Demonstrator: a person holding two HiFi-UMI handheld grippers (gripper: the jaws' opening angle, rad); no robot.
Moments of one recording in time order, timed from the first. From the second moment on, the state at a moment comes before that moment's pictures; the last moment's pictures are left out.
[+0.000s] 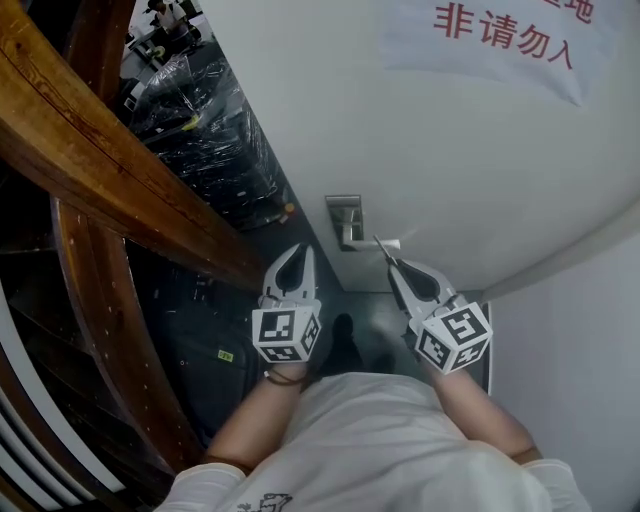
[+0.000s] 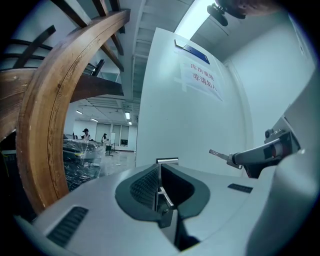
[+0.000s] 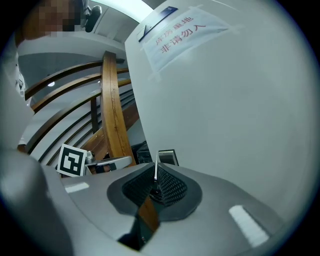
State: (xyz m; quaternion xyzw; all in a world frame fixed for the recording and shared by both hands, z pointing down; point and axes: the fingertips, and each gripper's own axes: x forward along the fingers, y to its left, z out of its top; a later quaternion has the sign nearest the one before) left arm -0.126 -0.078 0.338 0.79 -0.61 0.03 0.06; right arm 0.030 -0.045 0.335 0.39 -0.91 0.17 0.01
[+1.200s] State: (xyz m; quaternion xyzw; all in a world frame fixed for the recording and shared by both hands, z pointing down) left arm -0.154 -0.188 0.399 0.83 -0.56 0.05 0.06; right arm -0.032 -0.069 0.475 0.32 -0.86 0.39 0.01
